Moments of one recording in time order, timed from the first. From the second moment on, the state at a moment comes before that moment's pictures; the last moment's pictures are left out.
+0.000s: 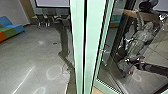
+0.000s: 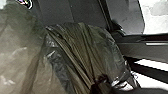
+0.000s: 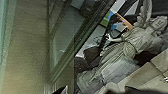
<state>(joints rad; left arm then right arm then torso) 1.44 3.02 -2.68 0.10 0.00 -0.04 -0.28 2.44 -2.05 -1.52 -0.70 1.06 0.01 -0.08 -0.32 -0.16</state>
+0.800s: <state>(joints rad) 1.45 3.02 -2.68 0.10 0.00 -0.04 -0.31 2.44 -2.18 -1.57 -0.59 1.06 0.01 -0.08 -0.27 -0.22</state>
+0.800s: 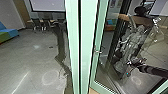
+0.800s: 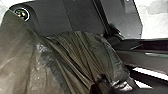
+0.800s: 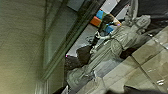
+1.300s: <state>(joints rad) 1.45 3.02 -2.68 0.10 0.01 -0.04 -0.33 2.40 -2.28 -1.58 -0.59 1.07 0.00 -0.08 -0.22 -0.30</state>
